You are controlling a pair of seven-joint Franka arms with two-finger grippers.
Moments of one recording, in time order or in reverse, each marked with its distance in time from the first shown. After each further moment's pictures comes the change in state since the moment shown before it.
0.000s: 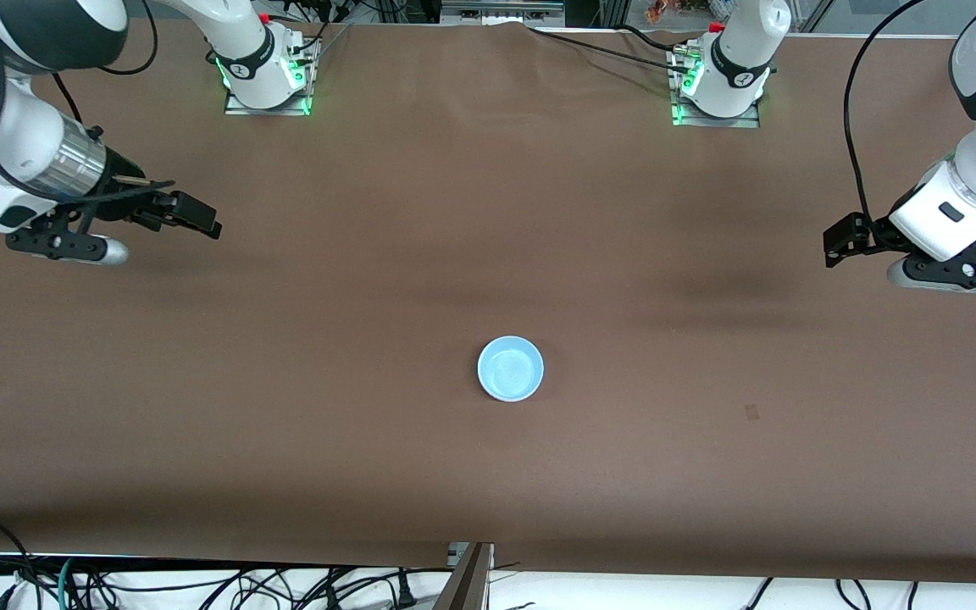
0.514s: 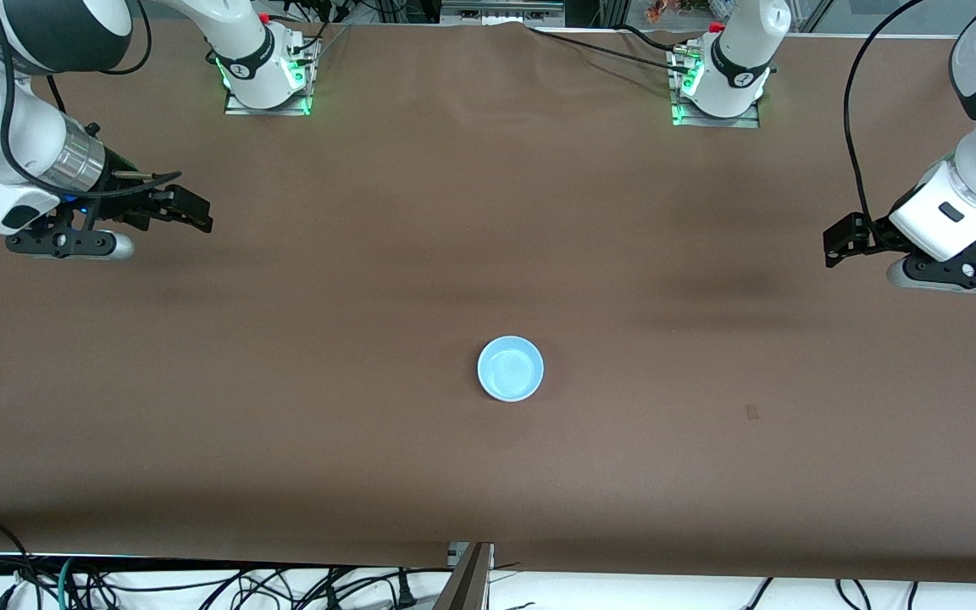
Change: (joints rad) left arm 0.000 0.000 0.000 0.000 0.000 0.000 0.000; right arm 0.000 -0.016 -0.004 0.000 -0.053 -0.038 -0.081
